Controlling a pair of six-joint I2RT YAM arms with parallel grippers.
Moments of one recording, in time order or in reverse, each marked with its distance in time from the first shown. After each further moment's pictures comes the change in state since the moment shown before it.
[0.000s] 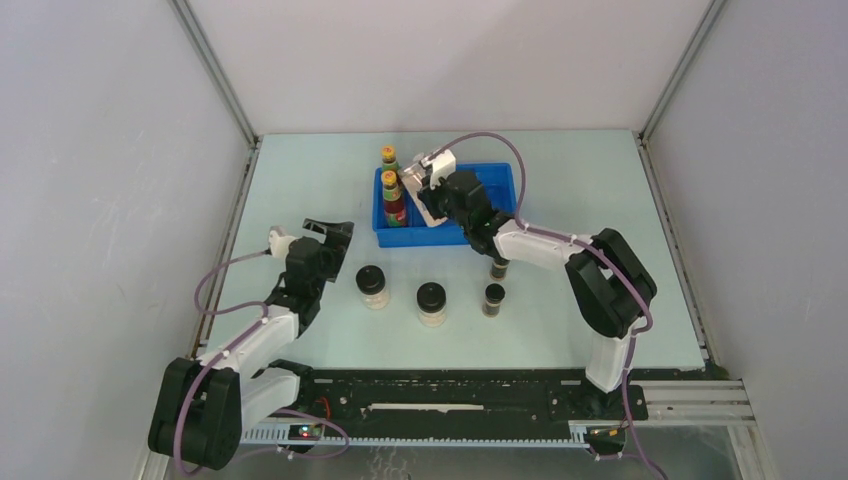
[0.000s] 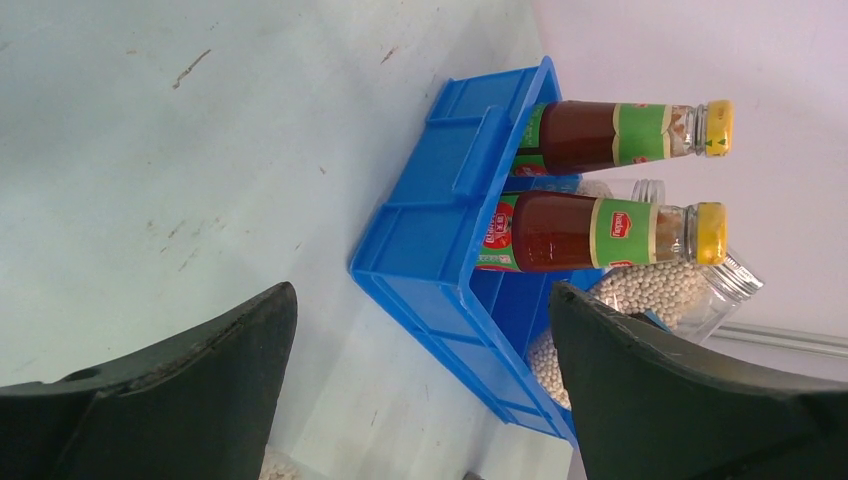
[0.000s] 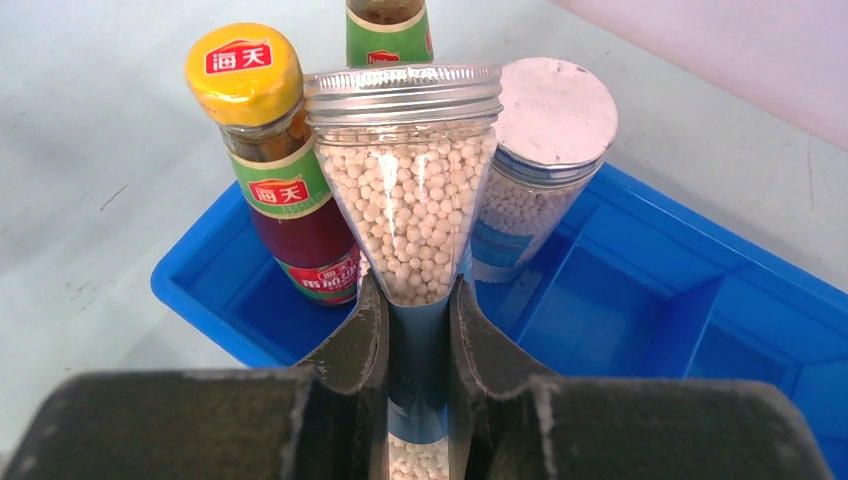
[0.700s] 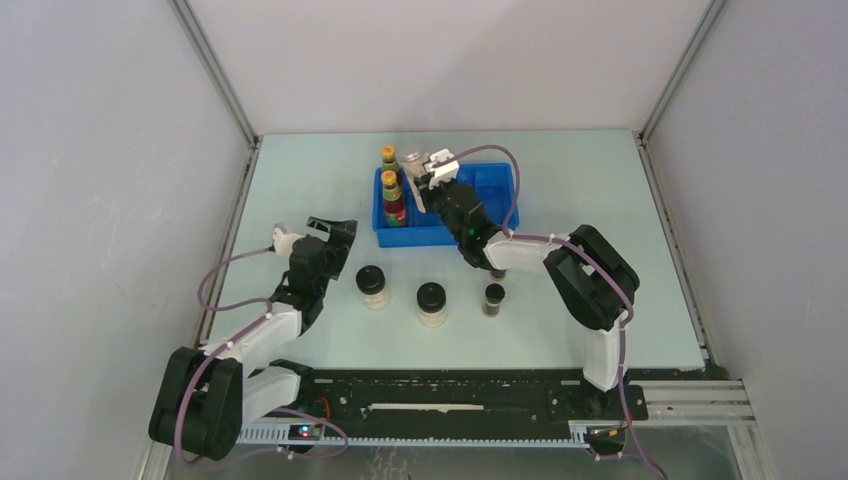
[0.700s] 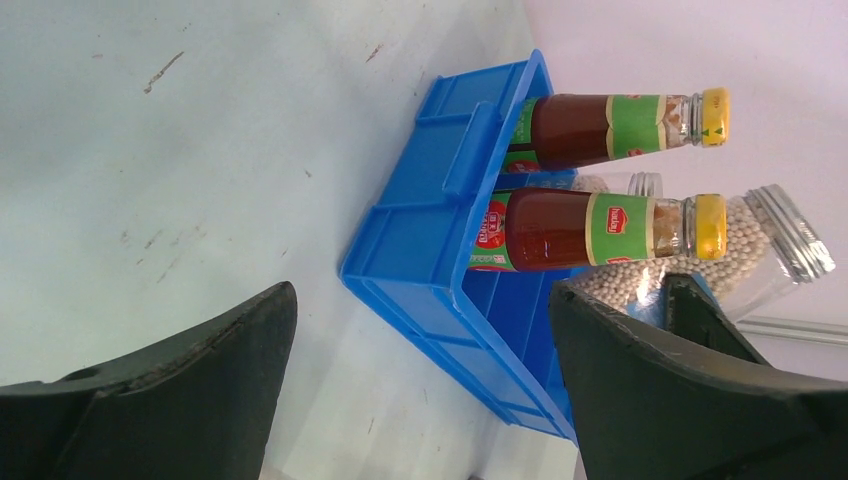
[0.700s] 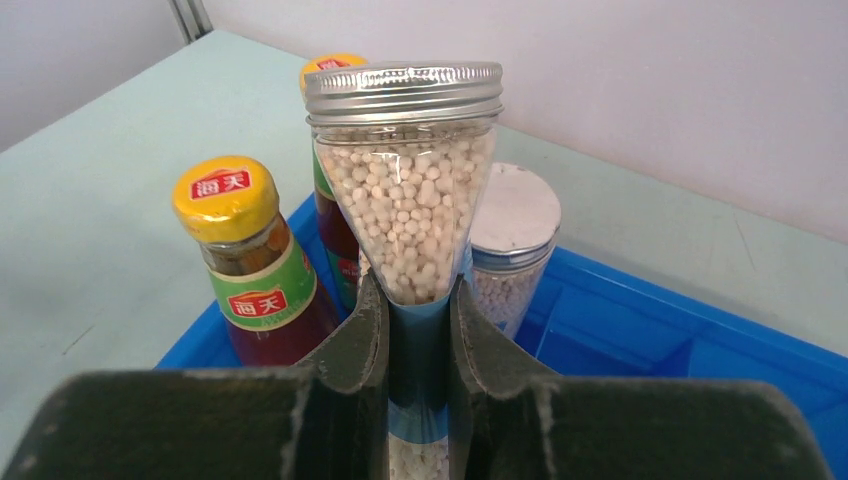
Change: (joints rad) left arm -0.023 0.043 0.000 0.064 -0.012 0.015; right arm 0.037 0.076 -0.090 0.459 0.174 -0.019
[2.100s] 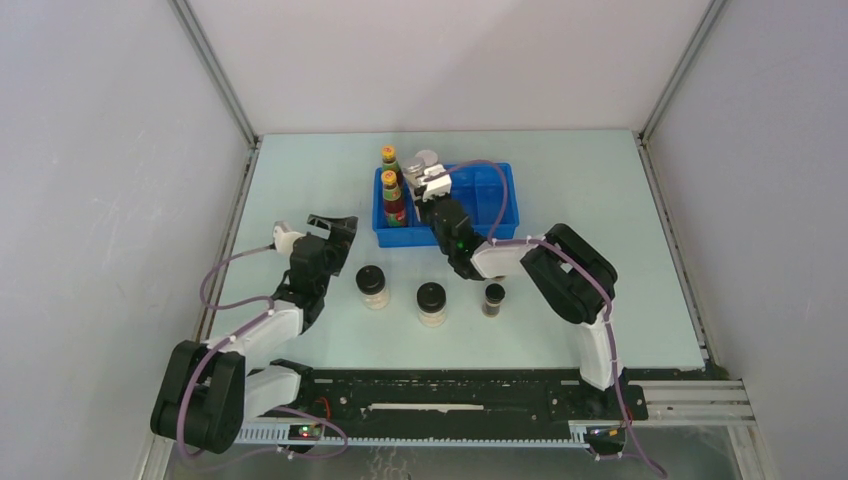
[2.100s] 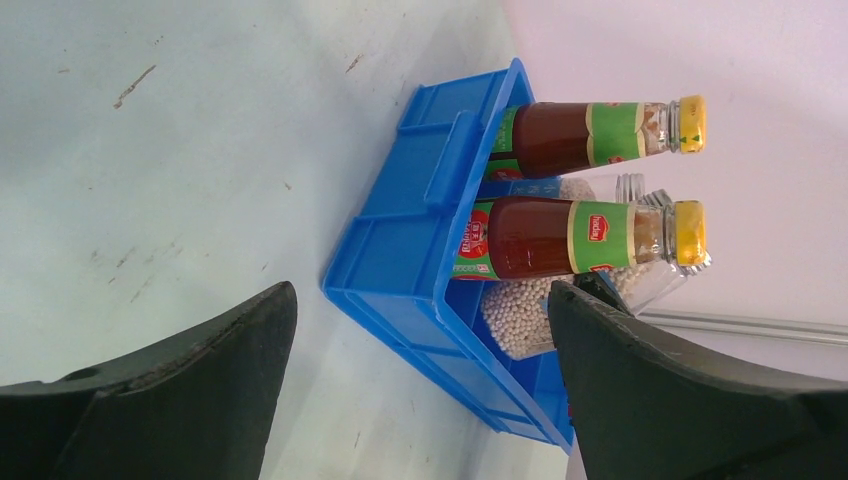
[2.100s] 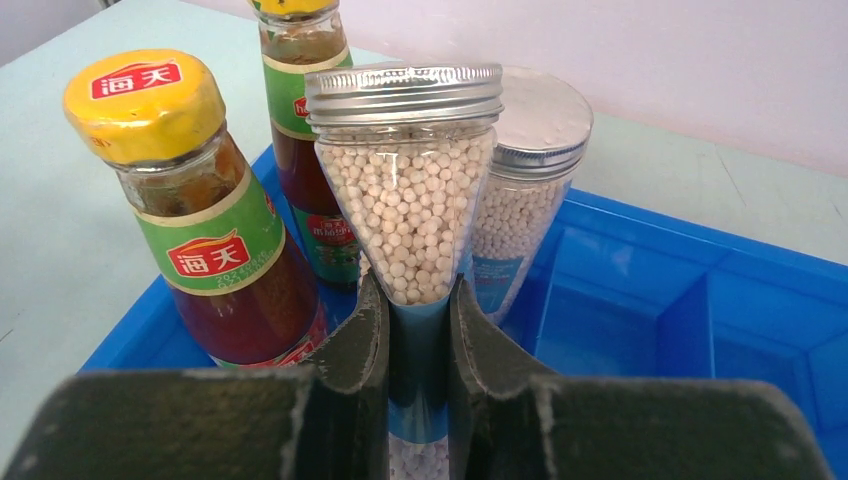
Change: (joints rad) left arm 0.000 0.039 0.000 0.070 -0.002 0.002; right arm 0.042 0.126 -0.004 0.095 0.166 0.001
